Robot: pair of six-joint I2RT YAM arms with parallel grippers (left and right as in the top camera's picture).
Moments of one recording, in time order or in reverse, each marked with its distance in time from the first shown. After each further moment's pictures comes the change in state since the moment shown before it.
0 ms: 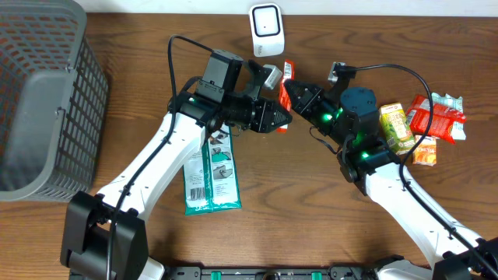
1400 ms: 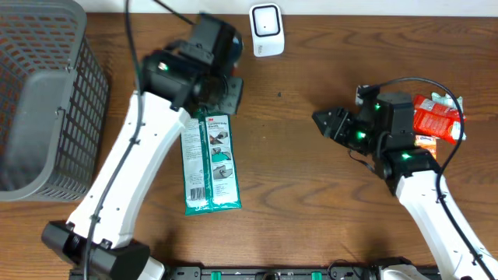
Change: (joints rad) left arm 0.001 0.027 0.636 -0.854 -0.823 0.113; right arm -0.250 -0.117 0.006 -0.628 -0.183 -0.417
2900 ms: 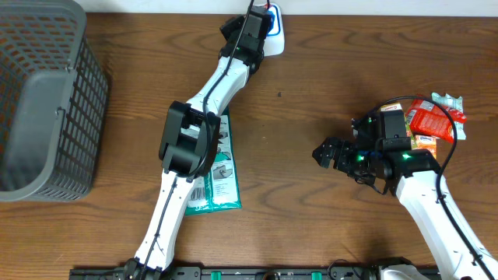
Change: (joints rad) left arm 0.037 0.936 0.330 1.081 -0.600 0.965; right arm 0.003 0.000 -0.002 -0.412 0.100 -0.175
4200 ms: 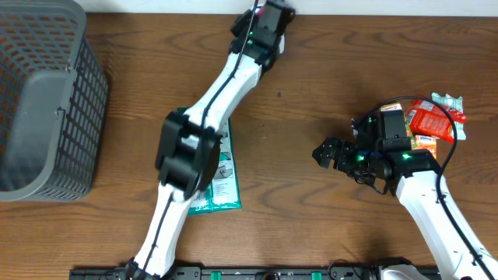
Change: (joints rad) left arm -0.099 -0.219 -0.026 -0.293 0.000 -0.351; right arm 0.000 0.000 0.000 0.000 0.001 0.000
